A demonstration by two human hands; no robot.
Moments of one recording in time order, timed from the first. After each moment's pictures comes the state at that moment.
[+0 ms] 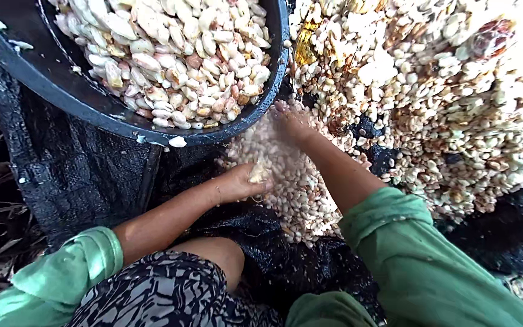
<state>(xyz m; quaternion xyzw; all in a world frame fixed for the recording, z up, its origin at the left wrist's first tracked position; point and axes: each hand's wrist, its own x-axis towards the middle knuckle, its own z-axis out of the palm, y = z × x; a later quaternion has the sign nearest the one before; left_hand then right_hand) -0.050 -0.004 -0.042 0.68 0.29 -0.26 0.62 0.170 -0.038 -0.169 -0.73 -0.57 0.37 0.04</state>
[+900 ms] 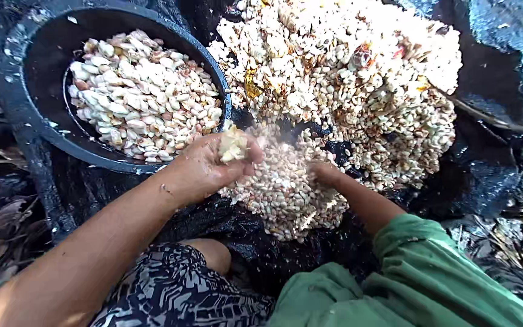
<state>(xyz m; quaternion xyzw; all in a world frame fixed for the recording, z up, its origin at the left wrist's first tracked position) 0.014 -0.001 0.128 0.75 0.18 -0.07 0.63 0.228 -0.263 -0.135 -0.77 -0.42 0.48 -0.01</state>
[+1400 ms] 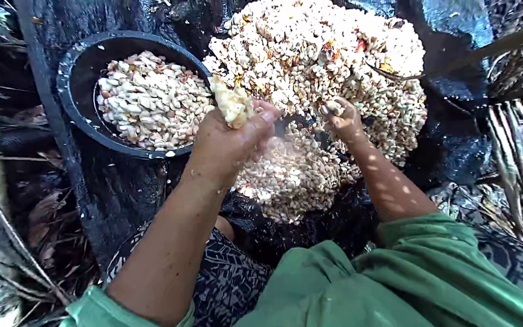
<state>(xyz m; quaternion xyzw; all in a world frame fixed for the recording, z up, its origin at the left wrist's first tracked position) 0.040 -0.104 0.199 0.66 0.29 0.12 0.68 0.269 -0.273 0.020 -0.81 -0.29 0.17 0.49</state>
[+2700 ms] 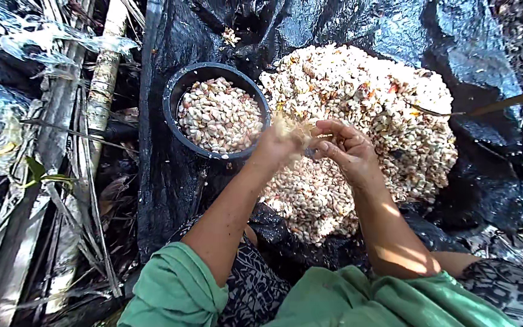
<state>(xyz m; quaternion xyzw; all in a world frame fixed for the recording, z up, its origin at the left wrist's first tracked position) 0.013 -0.067 0.165 0.67 0.32 0.11 0.66 0.134 -0.216 0.142 -0.56 -0.39 0.29 0.68</state>
